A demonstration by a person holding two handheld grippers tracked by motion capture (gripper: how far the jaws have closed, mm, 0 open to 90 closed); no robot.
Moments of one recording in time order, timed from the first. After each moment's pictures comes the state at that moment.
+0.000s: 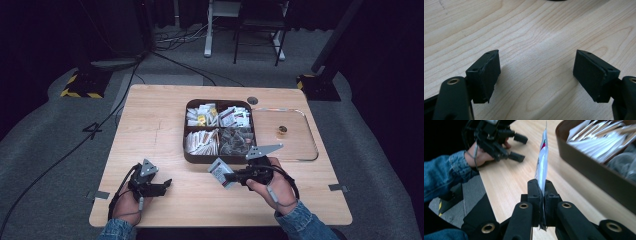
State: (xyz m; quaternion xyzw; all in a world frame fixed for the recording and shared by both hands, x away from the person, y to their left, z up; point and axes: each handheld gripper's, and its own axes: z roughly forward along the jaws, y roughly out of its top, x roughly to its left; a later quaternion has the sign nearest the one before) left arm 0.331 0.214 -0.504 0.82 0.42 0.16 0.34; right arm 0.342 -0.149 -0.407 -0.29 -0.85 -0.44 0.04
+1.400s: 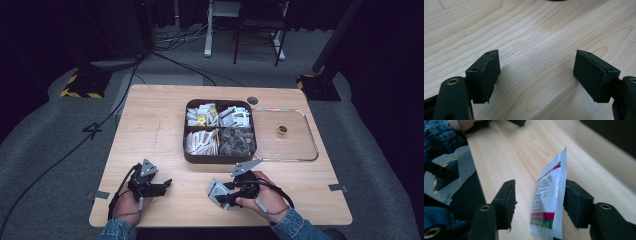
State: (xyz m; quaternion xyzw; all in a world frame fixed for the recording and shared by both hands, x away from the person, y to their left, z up) left arm 0.331 0.214 -0.504 0.82 0.42 0.16 0.34; right arm 0.334 -0.129 -0.458 -0.26 -0.88 -0.38 0.04
